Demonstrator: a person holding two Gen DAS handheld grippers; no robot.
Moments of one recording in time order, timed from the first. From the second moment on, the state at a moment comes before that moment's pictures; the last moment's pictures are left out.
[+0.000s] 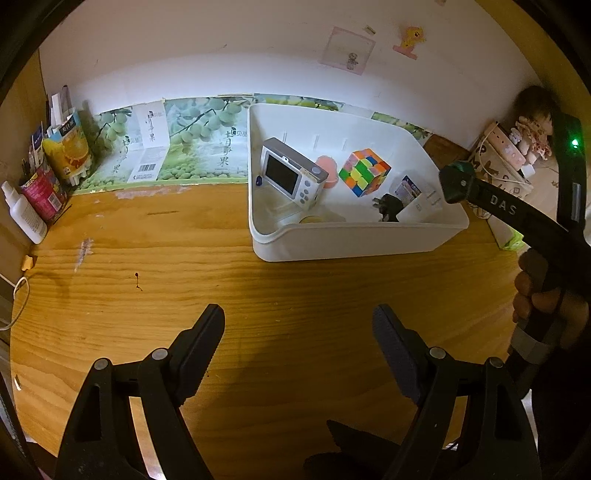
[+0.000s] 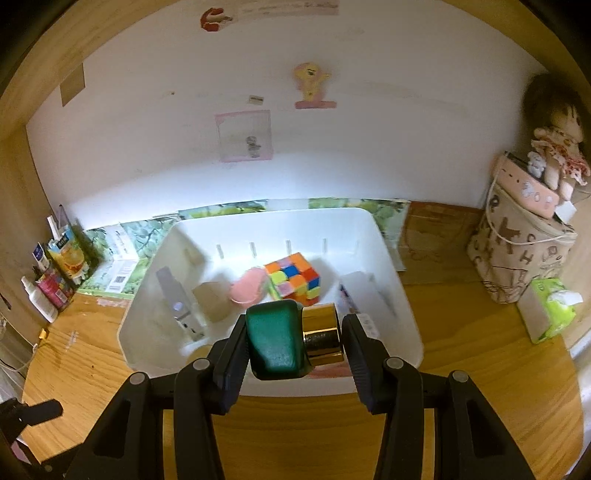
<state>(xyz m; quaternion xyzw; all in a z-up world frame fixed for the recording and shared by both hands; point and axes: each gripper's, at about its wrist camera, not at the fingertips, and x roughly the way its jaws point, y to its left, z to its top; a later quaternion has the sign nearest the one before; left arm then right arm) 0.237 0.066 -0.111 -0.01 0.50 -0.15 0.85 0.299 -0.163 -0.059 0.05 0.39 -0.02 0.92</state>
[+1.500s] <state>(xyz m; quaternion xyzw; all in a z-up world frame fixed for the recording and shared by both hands) 0.135 0.048 -0.015 0.00 0.37 -0.04 0.93 0.120 -0.143 0.016 0.04 0.41 0.05 0.91</state>
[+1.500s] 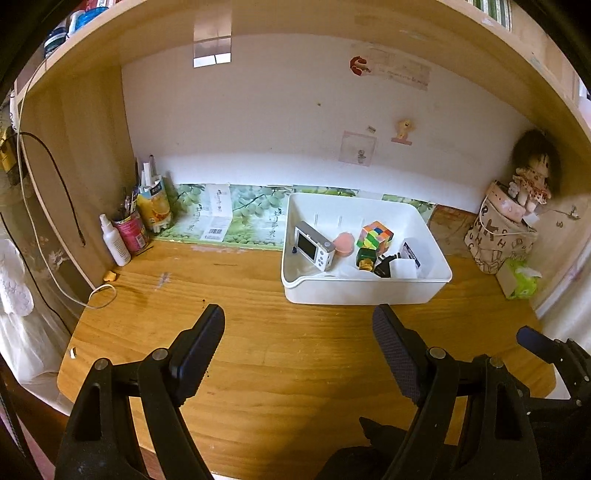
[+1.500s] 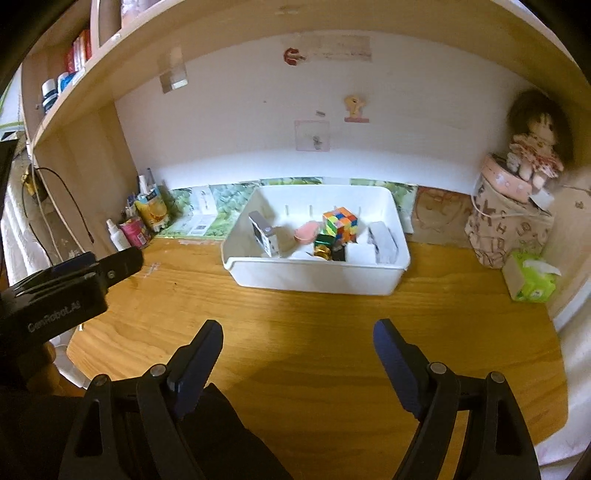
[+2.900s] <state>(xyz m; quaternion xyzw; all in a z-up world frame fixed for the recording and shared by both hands) 0.129 0.028 -0.002 0.04 0.31 -0.04 0.95 0.123 -0.151 0.020 0.02 0.40 0.03 0.92</state>
